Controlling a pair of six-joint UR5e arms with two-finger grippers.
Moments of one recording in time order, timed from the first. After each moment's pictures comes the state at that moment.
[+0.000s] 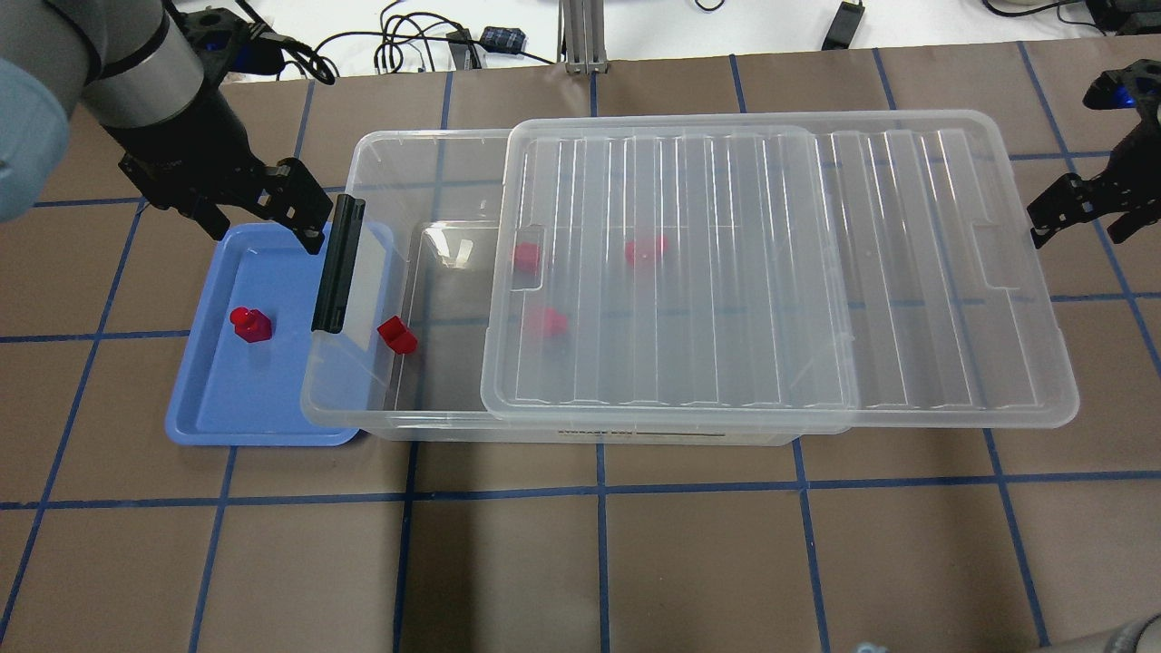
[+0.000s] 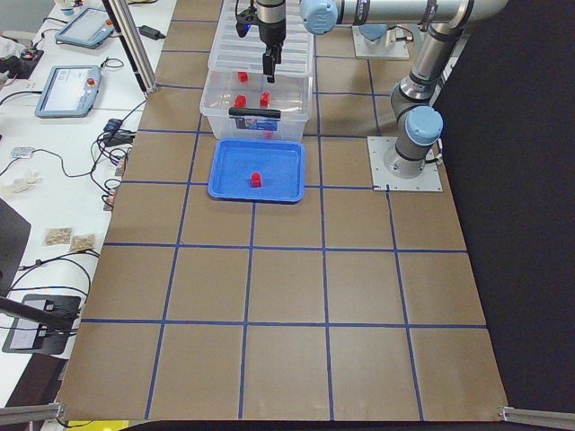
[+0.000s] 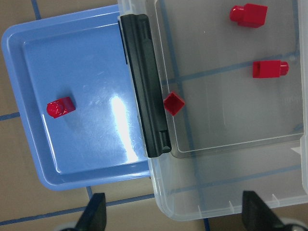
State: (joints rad) left arm -1.50 -1.56 -1.59 -1.60 1.60 0.27; right arm 1.05 -1.36 1.72 -1.92 -1.57 -0.55
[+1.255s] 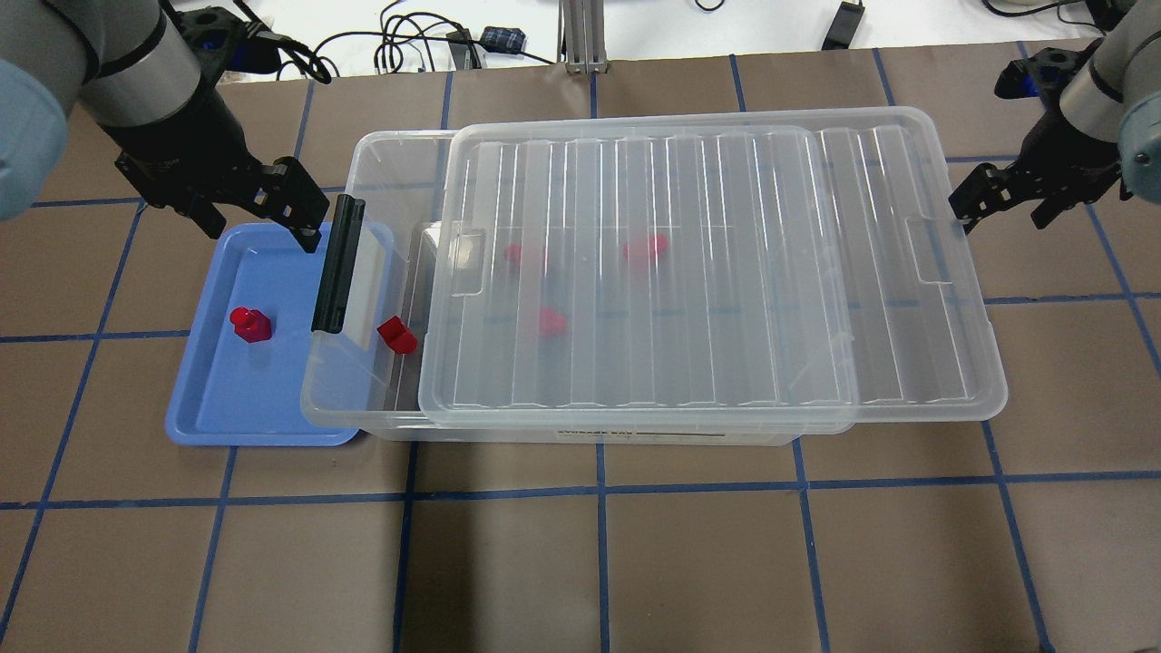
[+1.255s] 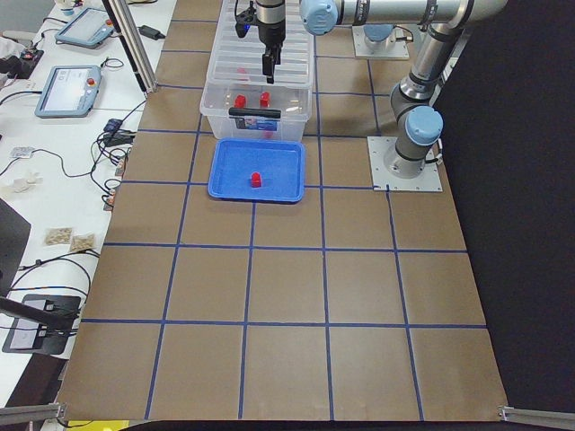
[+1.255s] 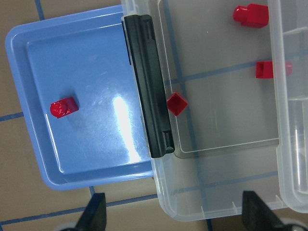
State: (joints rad) left arm -1.50 -1.56 -1.59 -1.59 1.61 0.27; right arm 1.20 -1.36 1.72 -1.92 -1.57 -0.46
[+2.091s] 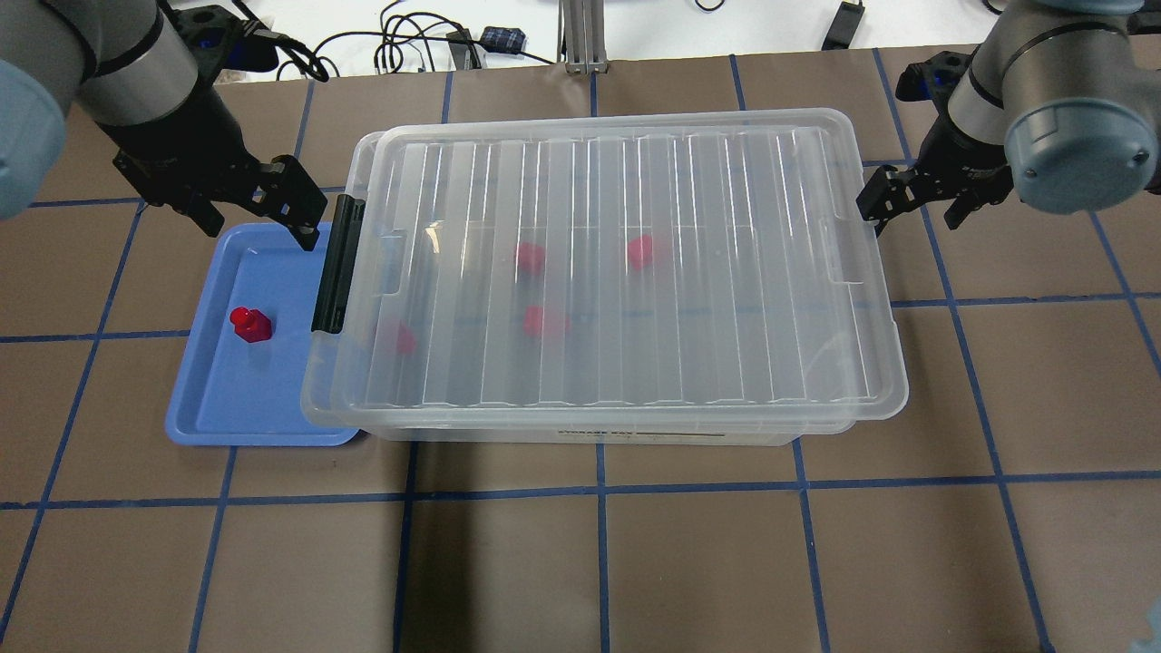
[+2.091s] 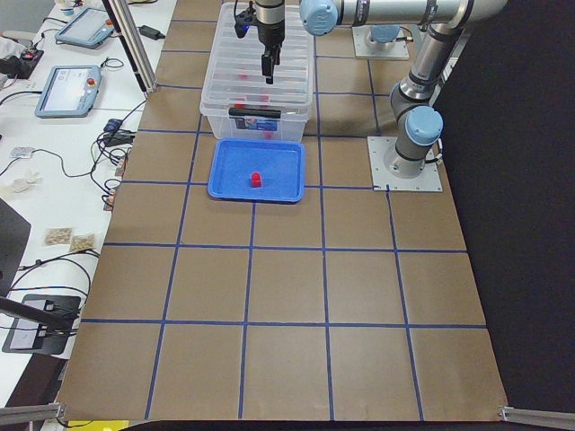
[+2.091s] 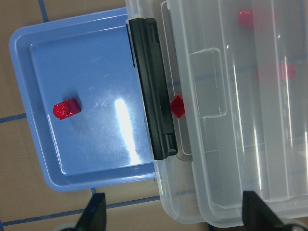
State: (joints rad) left arm -1.50 -1.56 -1.59 -1.58 1.61 0.27; right arm 1.36 -1.36 1.73 -1.92 -1.57 -0.31
